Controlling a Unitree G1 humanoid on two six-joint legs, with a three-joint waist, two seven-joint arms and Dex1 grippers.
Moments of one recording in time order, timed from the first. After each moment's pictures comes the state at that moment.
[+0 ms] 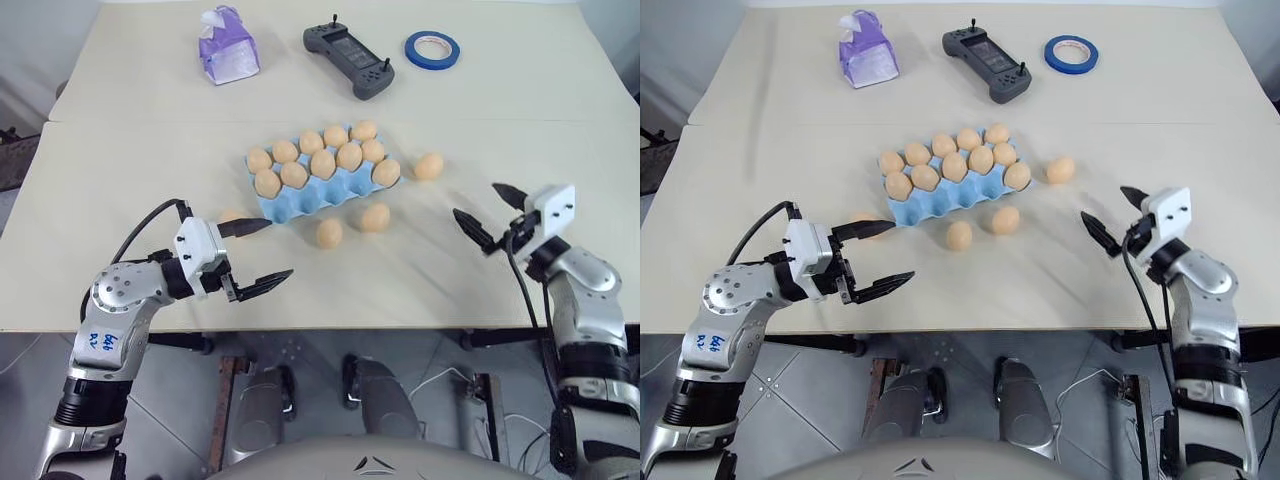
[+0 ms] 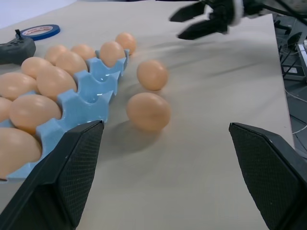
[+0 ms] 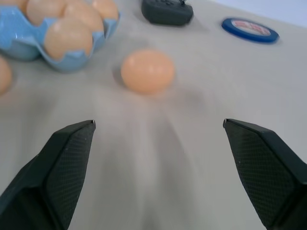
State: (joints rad) left arm -0.13 0.59 0.04 -0.22 -0.39 0.12 -0.91; right arm -0.43 -0.55 -0.20 0.49 0.28 -0.11 0.79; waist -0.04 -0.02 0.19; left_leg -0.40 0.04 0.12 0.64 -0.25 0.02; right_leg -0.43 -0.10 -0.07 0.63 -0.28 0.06
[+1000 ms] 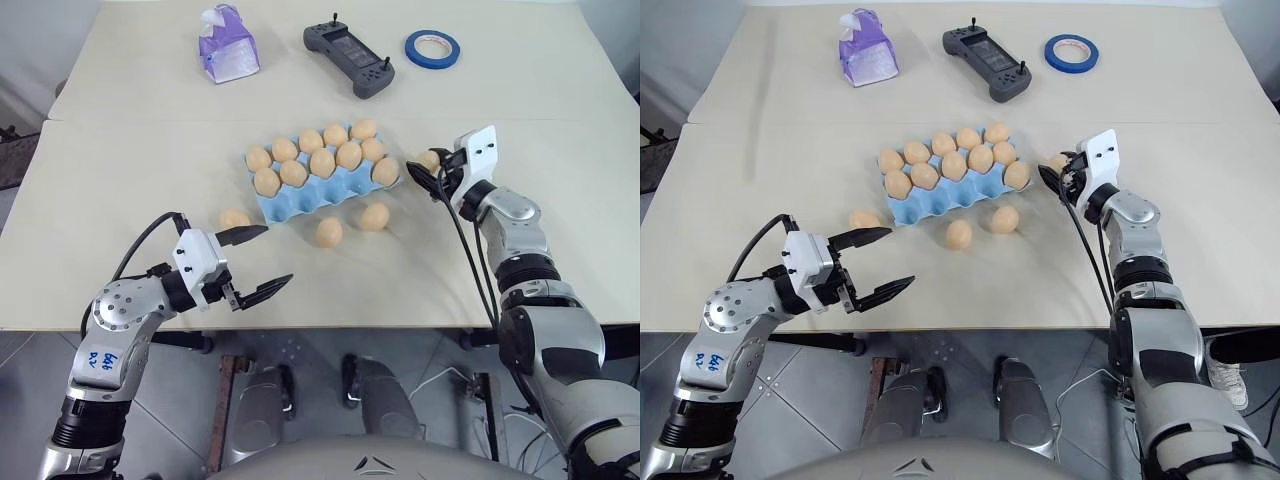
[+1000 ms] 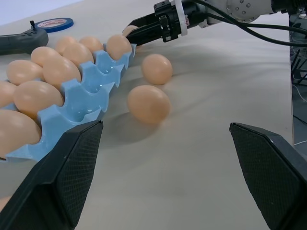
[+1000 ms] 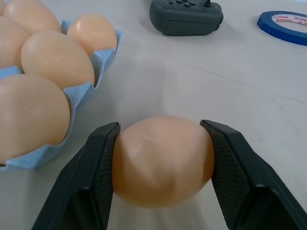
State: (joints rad) left arm -0.03 0.59 0.04 -0.31 -0.39 0.13 -0.80; right arm -0.89 -0.41 -0.12 1.07 0.14 -0.20 0.70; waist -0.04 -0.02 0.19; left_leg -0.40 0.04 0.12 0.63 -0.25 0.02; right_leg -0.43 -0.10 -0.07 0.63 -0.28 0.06
